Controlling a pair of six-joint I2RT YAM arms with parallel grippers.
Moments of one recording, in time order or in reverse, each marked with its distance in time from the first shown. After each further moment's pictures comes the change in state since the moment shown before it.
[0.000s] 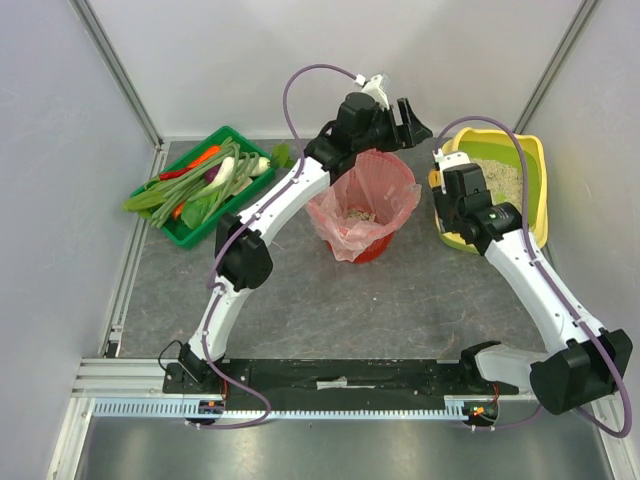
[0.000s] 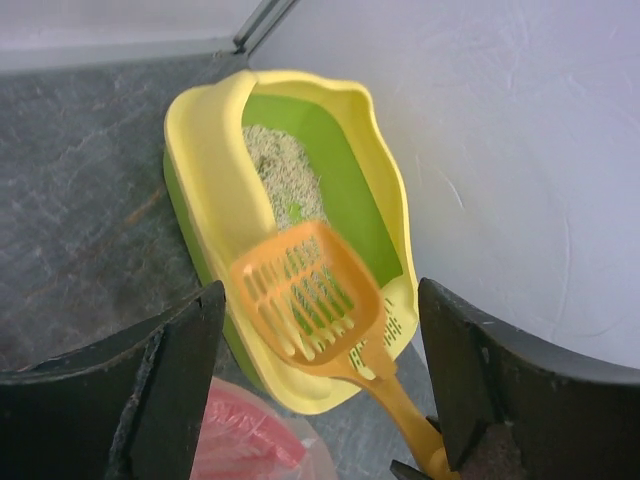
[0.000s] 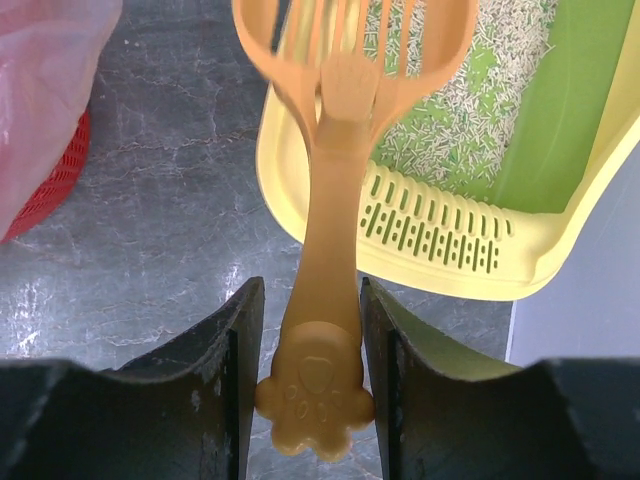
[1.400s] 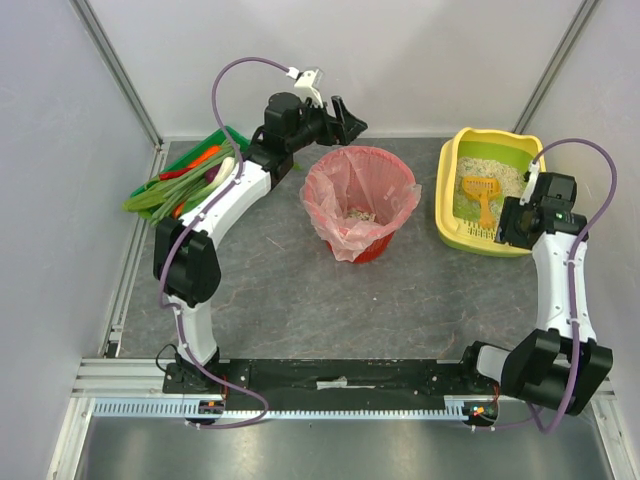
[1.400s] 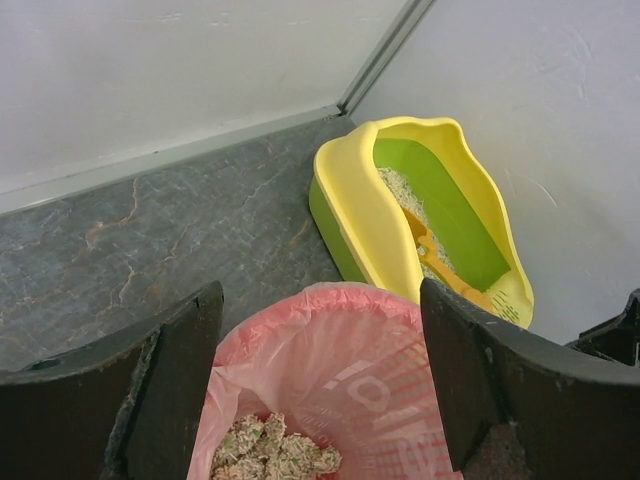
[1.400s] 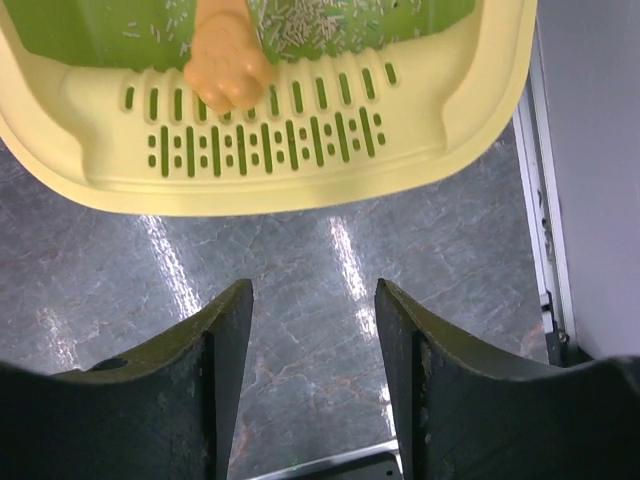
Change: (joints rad) left arm 0.226 -0.398 -0.613 0.320 0.112 0.264; right arm -0.624 -0.021 -0.059 -0.100 -0.348 0.024
